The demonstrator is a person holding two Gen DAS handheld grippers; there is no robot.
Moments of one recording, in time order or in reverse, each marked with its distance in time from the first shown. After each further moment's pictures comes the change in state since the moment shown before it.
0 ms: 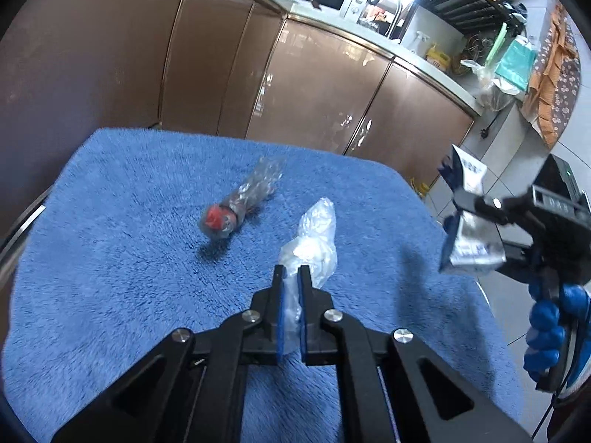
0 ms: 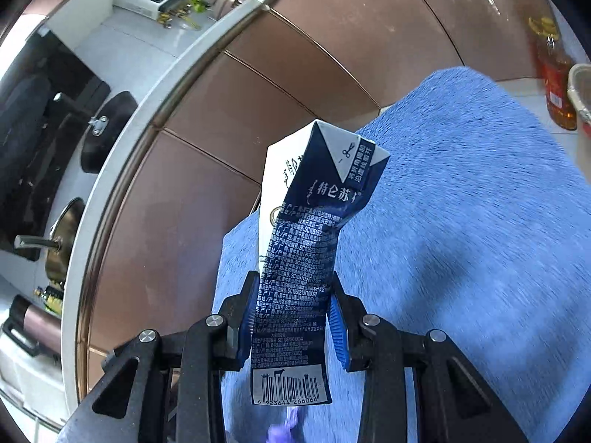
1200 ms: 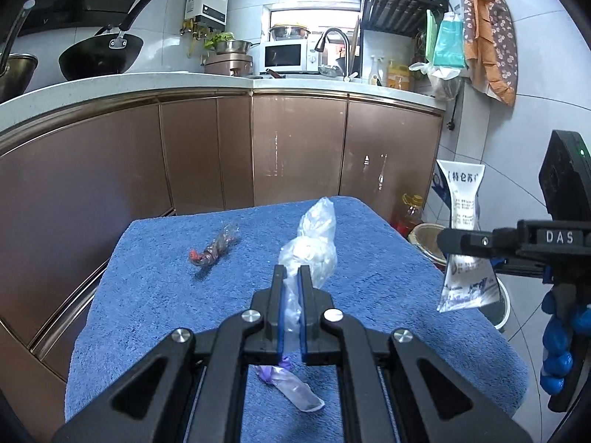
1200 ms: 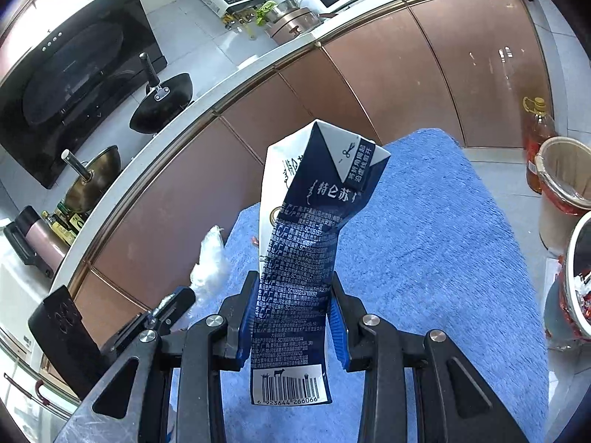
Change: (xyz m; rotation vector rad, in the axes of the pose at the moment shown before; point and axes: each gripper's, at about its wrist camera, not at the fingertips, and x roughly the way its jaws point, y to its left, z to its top) left arm -0.122 -0.145 -0.055 0.242 -0.227 0.172; right arm -0.085 0.055 -0.068 -0.243 -0.088 -0.055
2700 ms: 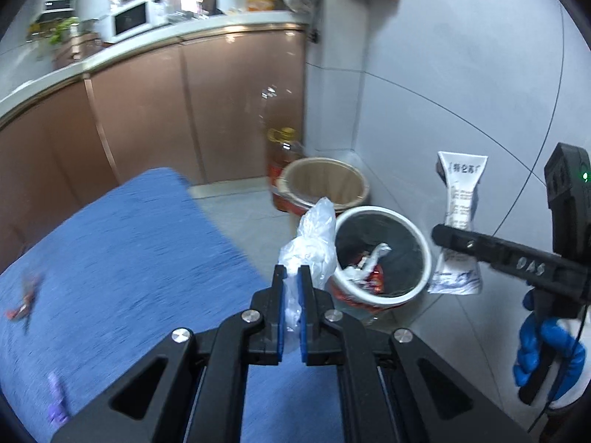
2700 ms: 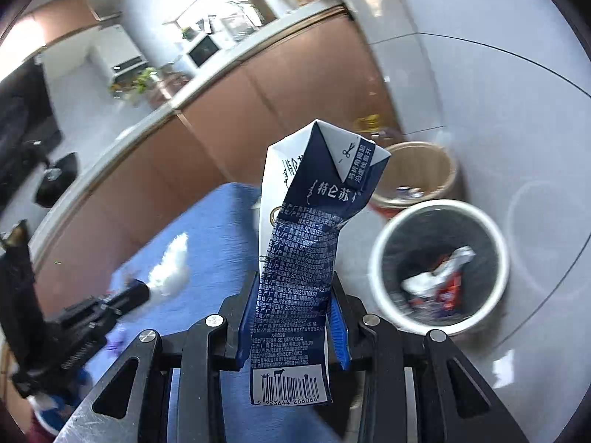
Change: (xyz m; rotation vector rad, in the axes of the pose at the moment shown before) left arm 0.124 -0.263 0.018 0.282 0.272 -0.361; right arm -0.160 -0.206 -0.037 0.176 -0.205 -0.432
